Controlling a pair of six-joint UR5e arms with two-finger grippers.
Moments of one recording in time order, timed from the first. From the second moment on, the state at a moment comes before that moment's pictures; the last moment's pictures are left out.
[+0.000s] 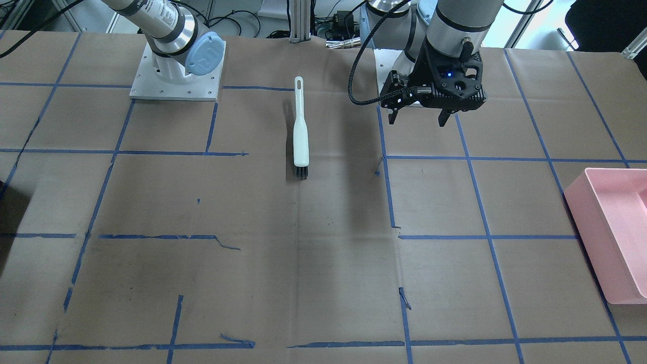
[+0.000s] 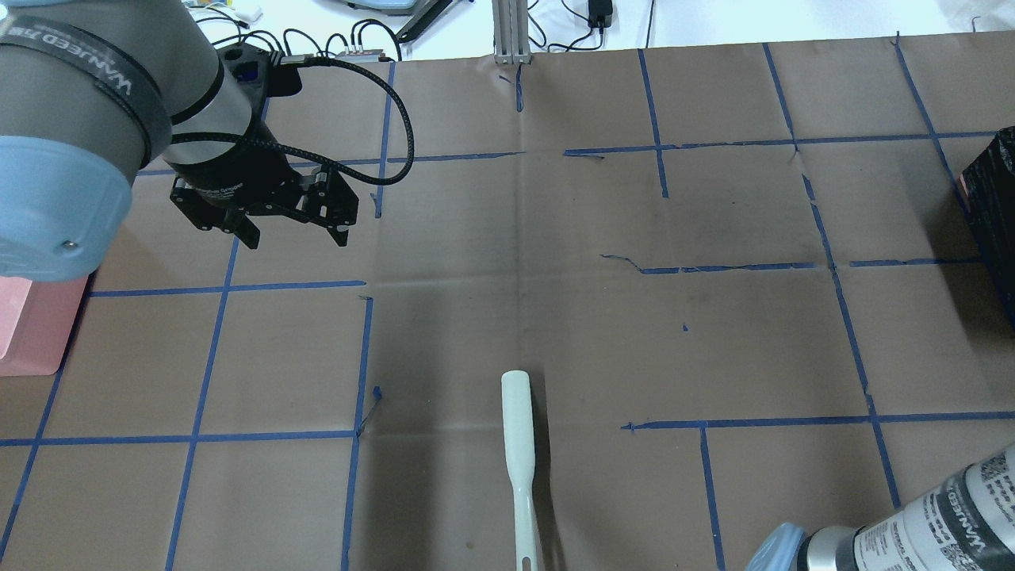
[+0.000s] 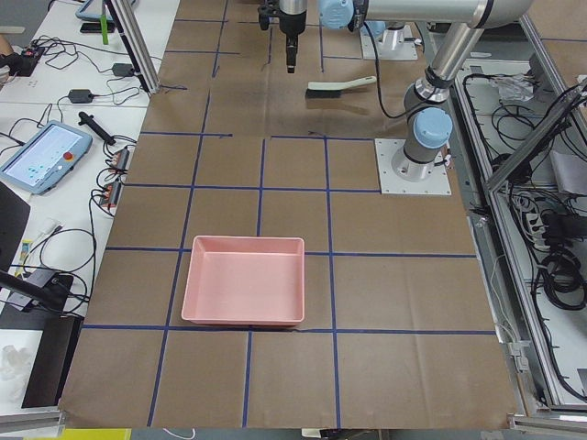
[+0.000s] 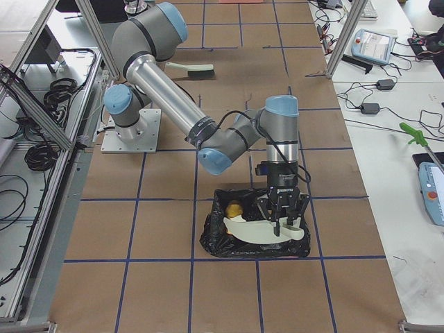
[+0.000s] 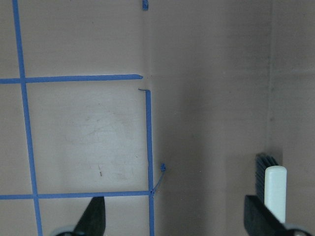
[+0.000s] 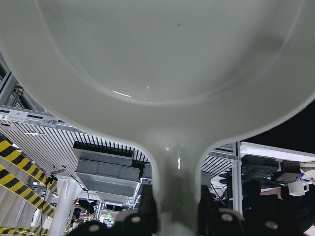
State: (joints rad) left arm -1.62 -1.49 -1.69 -1.52 1.56 -0.03; right arm 0.80 -1.06 1.30 -2.60 -2.13 -2.79
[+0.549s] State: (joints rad) left arm -1.62 -1.49 -1.69 -1.52 1.57 -0.03; right arm 0.81 -1.08 1.31 -2.59 -2.06 -2.83
